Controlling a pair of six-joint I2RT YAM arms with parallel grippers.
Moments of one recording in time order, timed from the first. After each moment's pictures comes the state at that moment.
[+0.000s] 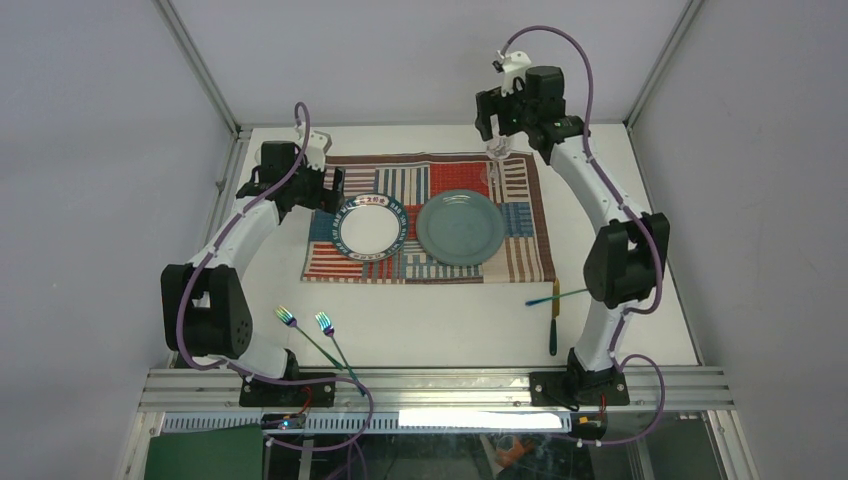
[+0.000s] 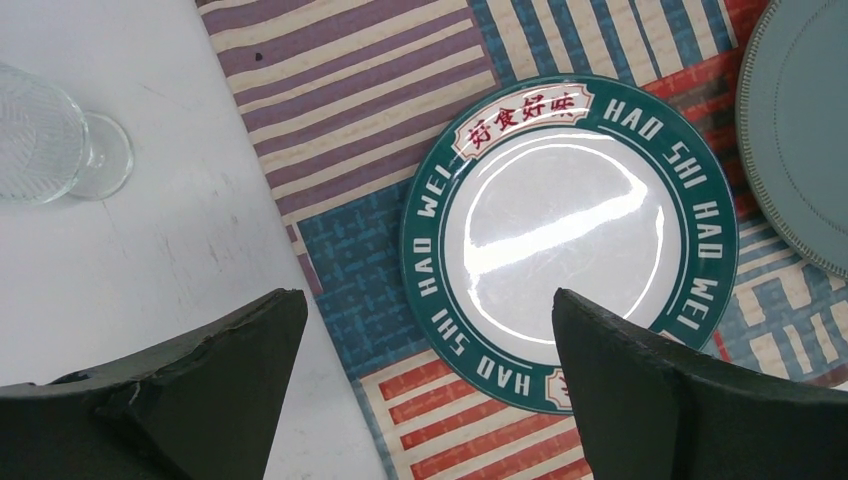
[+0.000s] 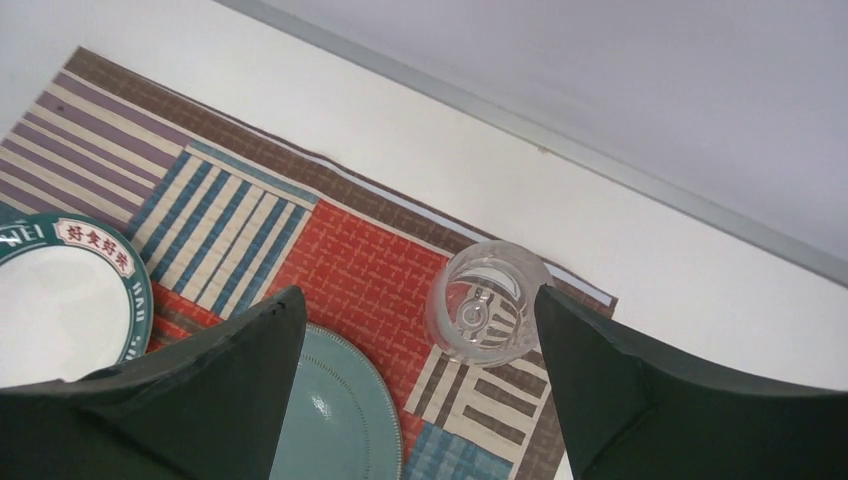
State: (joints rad) left arm -0.08 1.52 1.13 -0.32 0.24 0.18; right arm 0.28 1.89 1.78 -0.35 -0.17 -0.13
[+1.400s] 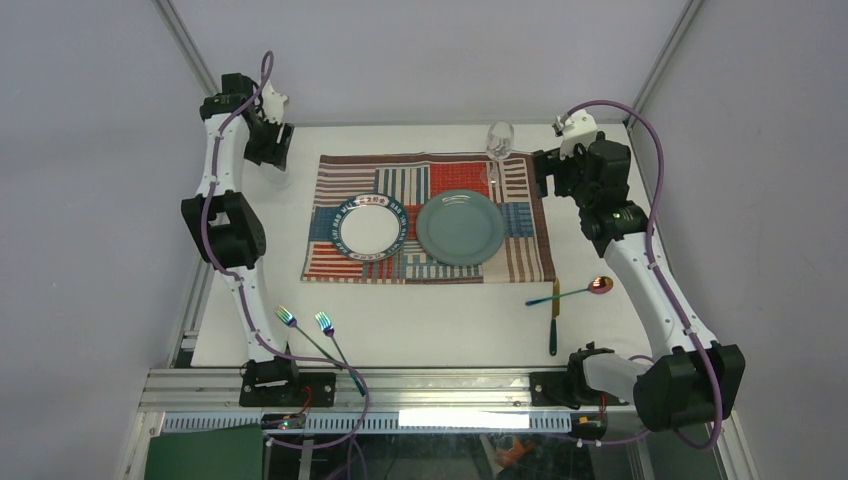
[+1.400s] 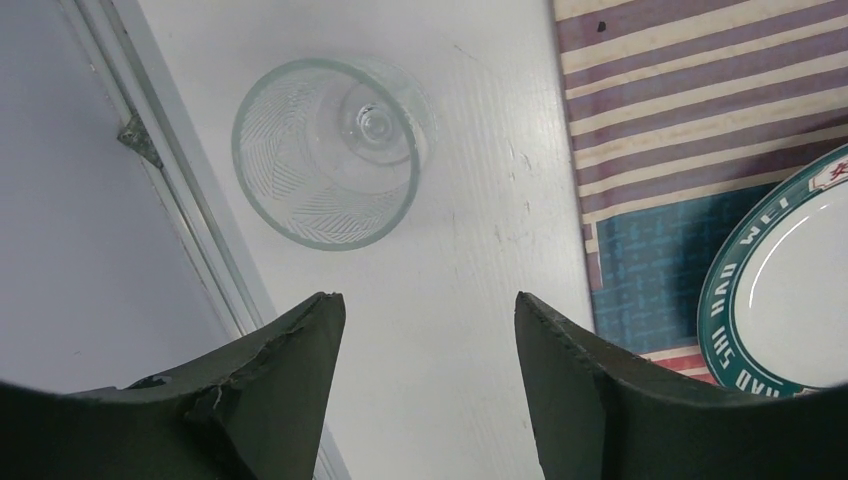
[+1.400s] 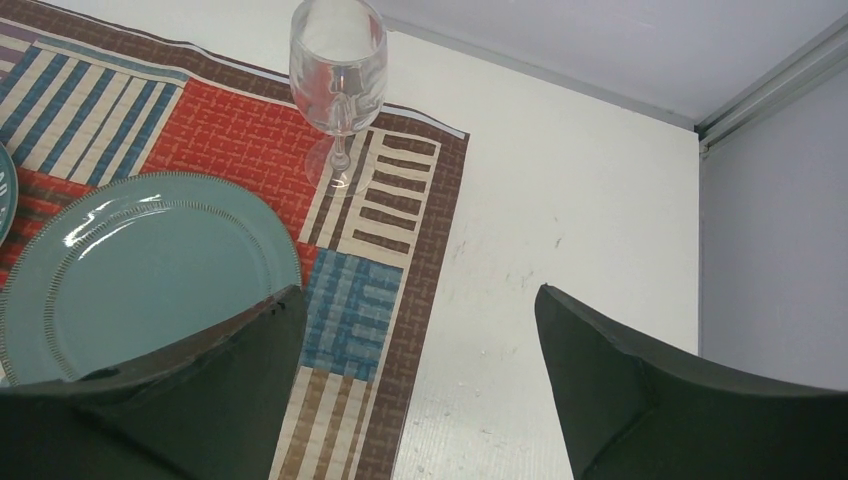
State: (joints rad) left arm 0.14 2.22 2.25 -1.11 0.10 0.40; right arm 0.17 1.16 1.05 -0.23 -0.02 -0.22
